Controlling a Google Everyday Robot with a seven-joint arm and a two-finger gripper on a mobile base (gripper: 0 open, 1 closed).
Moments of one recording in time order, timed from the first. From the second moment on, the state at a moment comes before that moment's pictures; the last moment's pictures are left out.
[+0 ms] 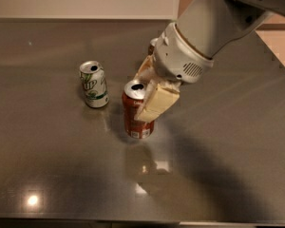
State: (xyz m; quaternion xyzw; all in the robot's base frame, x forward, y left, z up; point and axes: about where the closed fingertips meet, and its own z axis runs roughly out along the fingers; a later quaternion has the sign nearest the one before) arm 0.432 -0.003 0.947 -0.73 0.62 0.17 0.23
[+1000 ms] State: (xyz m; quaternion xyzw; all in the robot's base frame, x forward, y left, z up) arm 0.503 0.031 0.947 -0.74 0.61 0.18 0.23
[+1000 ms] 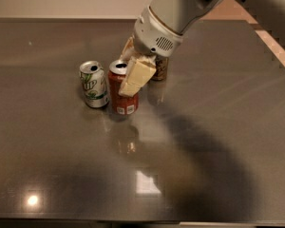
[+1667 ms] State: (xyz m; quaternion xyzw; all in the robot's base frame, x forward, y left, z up) arm 0.521 0.044 0.926 -0.74 0.60 0.19 0.21
